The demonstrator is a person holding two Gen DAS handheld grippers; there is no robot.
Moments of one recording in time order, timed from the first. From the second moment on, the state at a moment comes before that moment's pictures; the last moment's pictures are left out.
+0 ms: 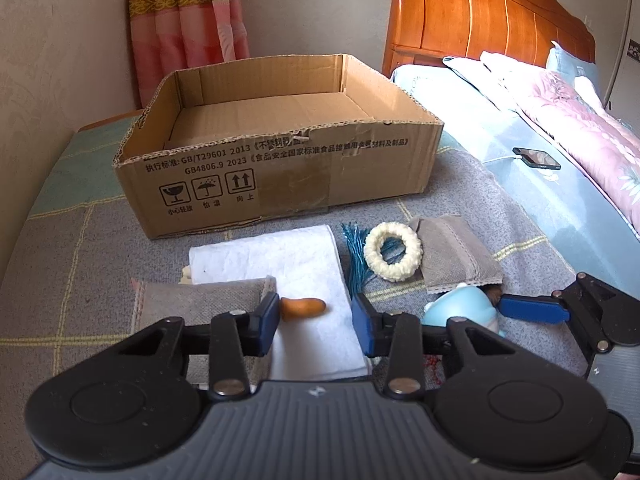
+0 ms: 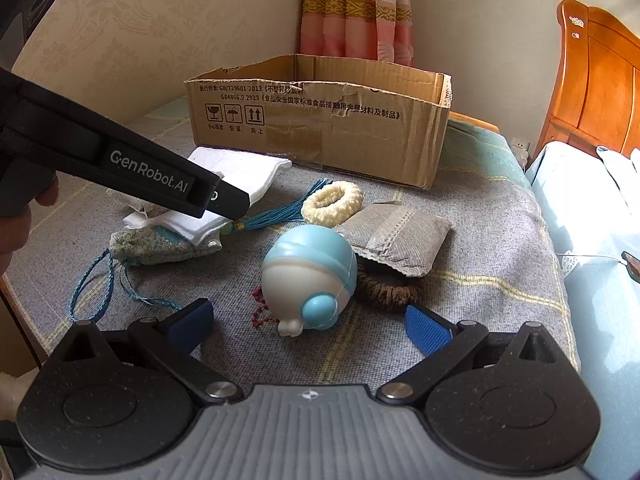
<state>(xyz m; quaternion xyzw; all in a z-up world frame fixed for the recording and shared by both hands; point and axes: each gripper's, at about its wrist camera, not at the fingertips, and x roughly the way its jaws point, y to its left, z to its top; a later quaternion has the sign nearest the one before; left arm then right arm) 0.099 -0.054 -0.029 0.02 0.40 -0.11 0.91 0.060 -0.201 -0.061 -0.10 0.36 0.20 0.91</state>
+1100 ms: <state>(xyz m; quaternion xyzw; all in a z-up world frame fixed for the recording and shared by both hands) 0.098 -0.050 -0.026 0.03 0.39 -0.14 0.91 0.058 -0.191 -0.053 -0.13 0.30 0.20 0.92</state>
